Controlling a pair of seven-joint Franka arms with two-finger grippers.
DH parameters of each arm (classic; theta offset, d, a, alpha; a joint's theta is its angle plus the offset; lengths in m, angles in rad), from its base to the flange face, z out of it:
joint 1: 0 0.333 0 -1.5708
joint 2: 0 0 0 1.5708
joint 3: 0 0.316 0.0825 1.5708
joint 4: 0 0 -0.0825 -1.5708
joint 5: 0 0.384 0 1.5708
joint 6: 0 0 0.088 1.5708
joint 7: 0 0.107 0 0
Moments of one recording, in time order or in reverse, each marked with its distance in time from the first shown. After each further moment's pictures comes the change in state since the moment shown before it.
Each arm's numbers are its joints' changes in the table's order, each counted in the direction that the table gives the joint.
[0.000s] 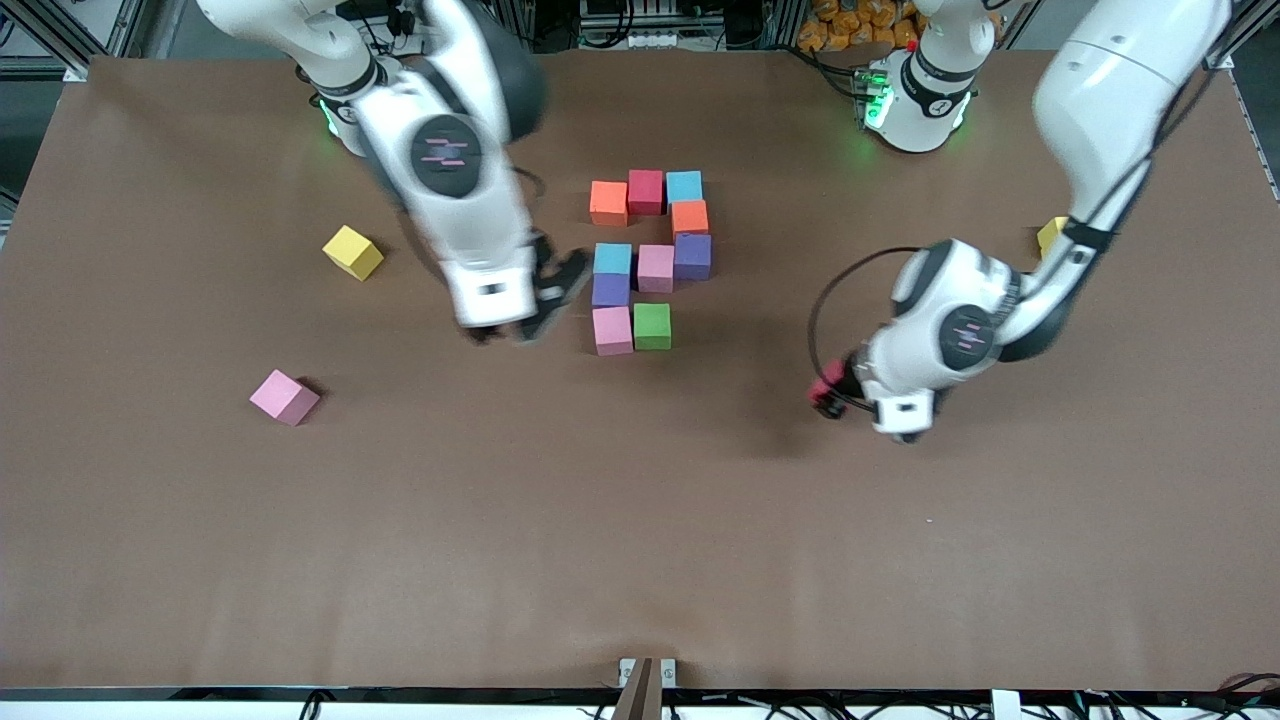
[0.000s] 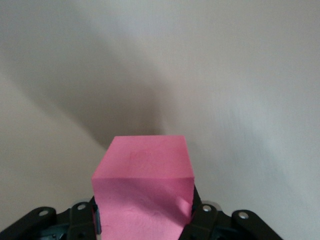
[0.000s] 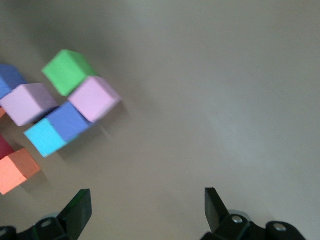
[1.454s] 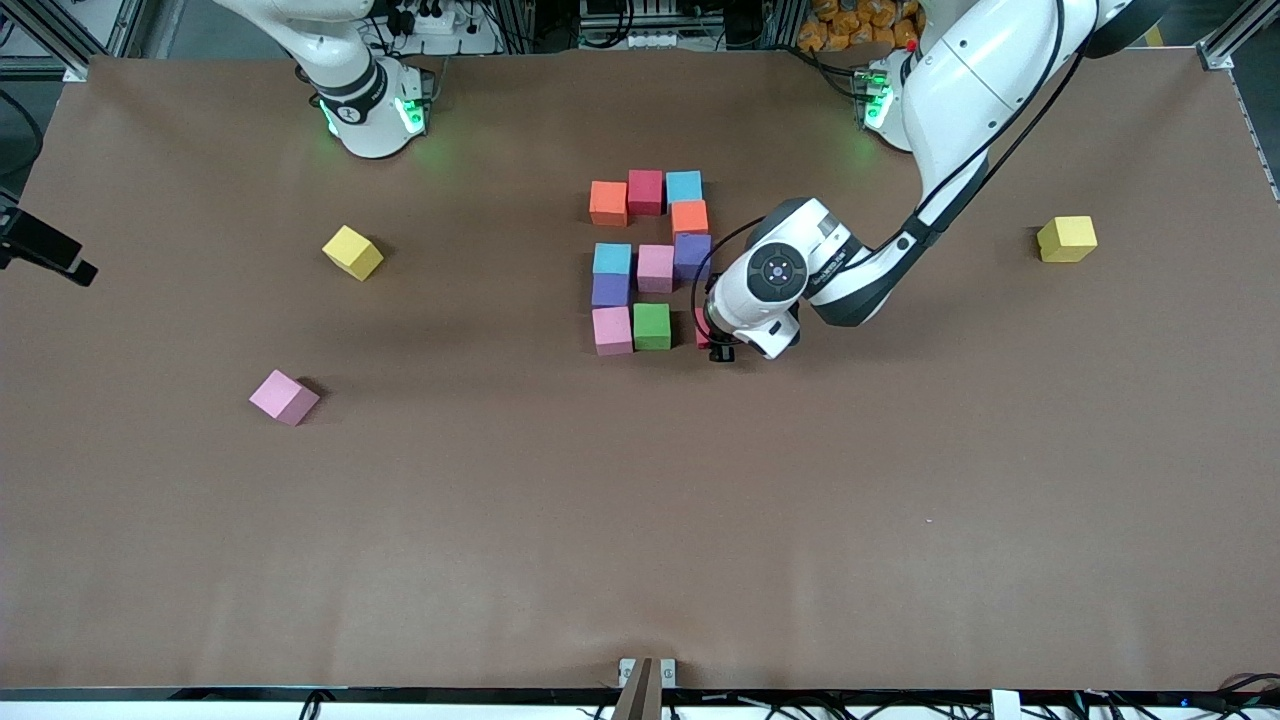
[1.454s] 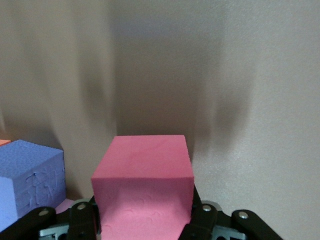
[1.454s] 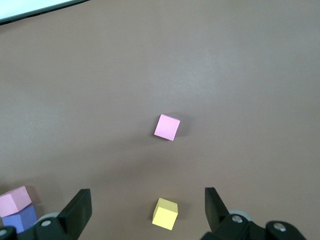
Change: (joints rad) left arm -0.279 0.081 0.009 -0.021 0.000 0.109 -0.933; right arm -0.597 -0.264 -0.052 0.088 0.035 -0.231 0.462
